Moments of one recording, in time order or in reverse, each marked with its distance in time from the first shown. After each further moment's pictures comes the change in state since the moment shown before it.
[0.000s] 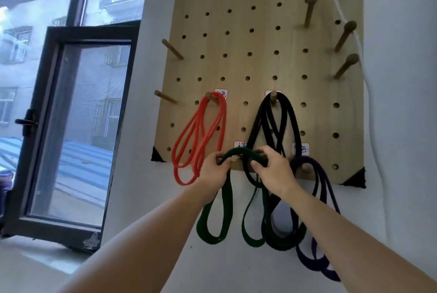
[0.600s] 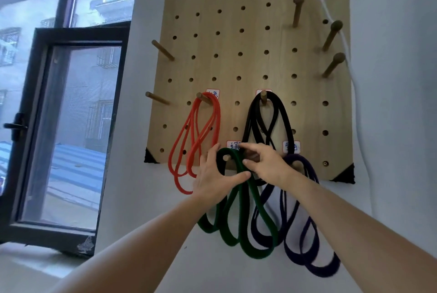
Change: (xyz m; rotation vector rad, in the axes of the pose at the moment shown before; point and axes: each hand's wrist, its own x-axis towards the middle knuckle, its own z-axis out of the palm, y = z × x) left_hand -0.024 -0.007 0.008 0.362 0.012 0.271; right_hand 0.016 0.000 -0.017 0.056 -0.241 -0.071
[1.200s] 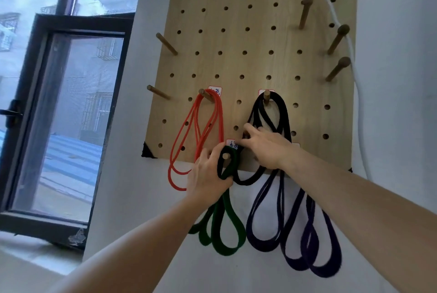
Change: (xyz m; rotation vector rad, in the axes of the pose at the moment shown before) left_hand 0.007 -0.022 0.001 0.312 0.138 0.283; right_hand 0.025 -0.041 -0.031 -1.178 -0.227 -0.245
